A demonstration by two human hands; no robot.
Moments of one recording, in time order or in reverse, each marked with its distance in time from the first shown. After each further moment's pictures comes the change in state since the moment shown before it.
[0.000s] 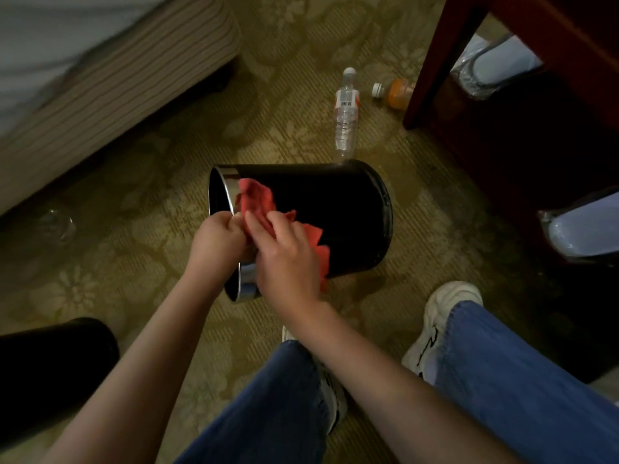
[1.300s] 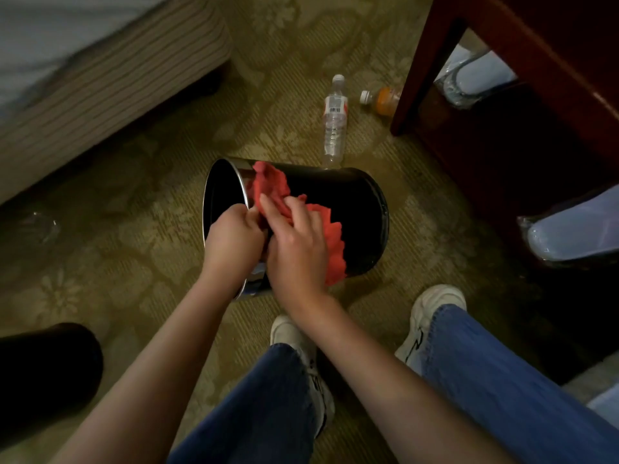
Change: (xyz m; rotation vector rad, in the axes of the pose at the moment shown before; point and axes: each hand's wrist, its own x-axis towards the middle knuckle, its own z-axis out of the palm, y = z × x) left_hand -0.002 0.019 0.027 0.099 0.083 0.156; right_hand 0.012 0.019 -0.014 -0.001 0.143 0.135
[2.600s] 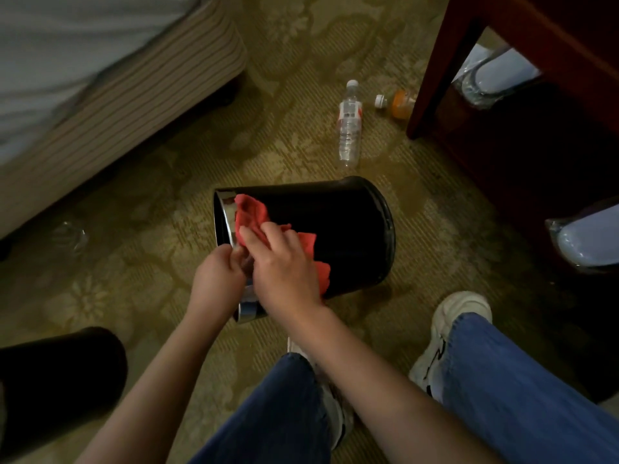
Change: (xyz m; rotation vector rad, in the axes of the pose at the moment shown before) left_hand -0.012 -0.049 -0.016 0.058 -0.026 -0.064; right_hand -0.006 -0.027 0.013 -0.008 -0.249 -0.152
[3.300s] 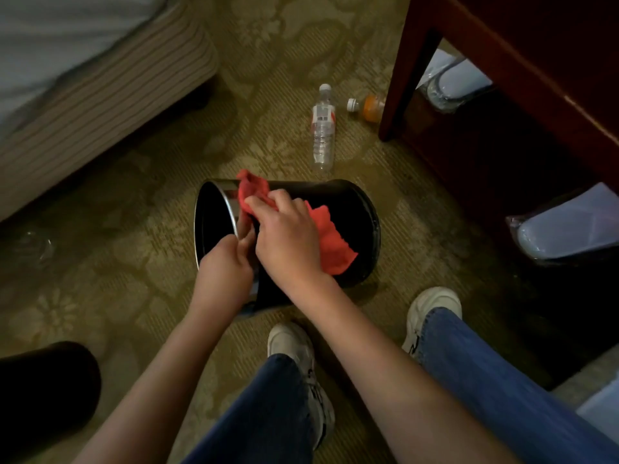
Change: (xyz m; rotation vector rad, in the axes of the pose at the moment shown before) left_hand -0.009 0.040 0.022 0.038 0.005 0.138; right_hand 0.034 0.030 -0.036 0.004 0.116 0.096
